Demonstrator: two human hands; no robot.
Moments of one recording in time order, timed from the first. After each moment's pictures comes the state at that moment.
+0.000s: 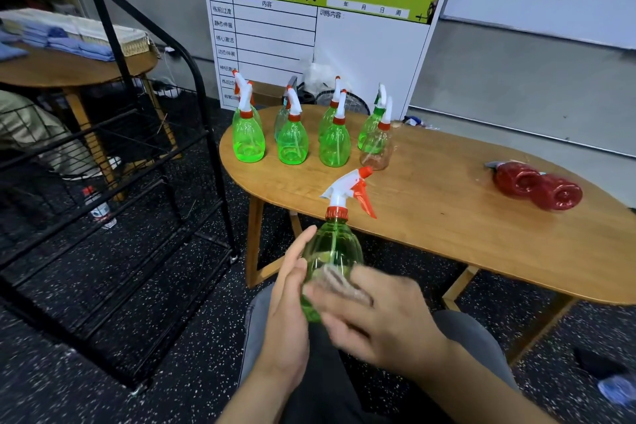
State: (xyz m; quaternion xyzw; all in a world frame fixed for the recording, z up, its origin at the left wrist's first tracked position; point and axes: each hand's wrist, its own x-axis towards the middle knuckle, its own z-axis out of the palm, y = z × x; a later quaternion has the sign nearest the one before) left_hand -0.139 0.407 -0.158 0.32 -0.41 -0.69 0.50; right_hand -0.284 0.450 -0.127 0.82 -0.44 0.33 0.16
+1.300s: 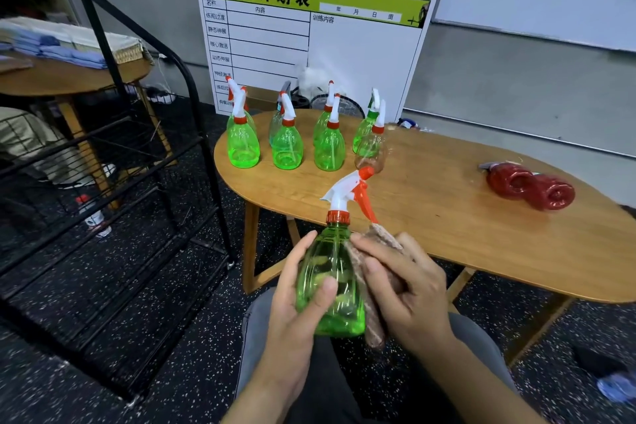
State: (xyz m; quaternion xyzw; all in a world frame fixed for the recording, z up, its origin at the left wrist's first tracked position) left_hand -0.138 0.417 -0.144 0.27 -0.46 -0.69 0.49; right_hand -0.305 0.441 -0.128 0.66 -0.52 0.54 0.04
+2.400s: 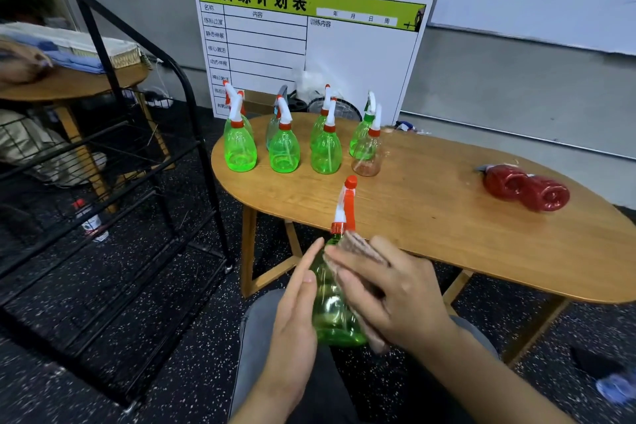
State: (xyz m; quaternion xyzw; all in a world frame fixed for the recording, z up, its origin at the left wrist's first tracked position) left_hand -0.148 0.418 -0.149 0.31 -0.47 -0.68 0.46; right_hand -0.308 0.436 -0.116 0.75 -0.52 0.38 0.13
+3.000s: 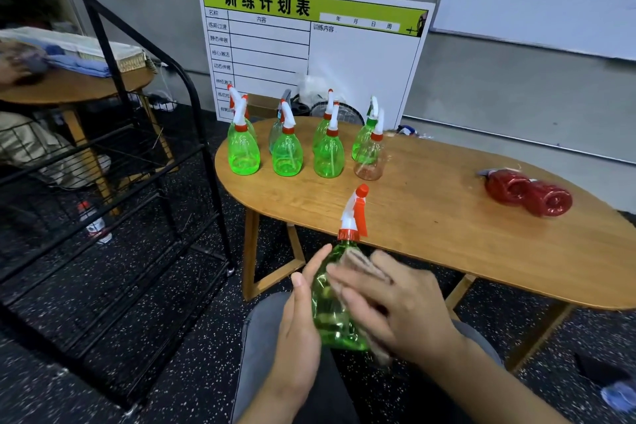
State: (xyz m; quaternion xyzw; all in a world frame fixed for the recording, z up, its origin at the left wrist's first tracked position) left_hand -0.150 0.416 -0.162 0.35 -0.49 -0.66 0.44; right_hand -0.311 0.442 -0.120 0.77 -0.51 0.35 0.14
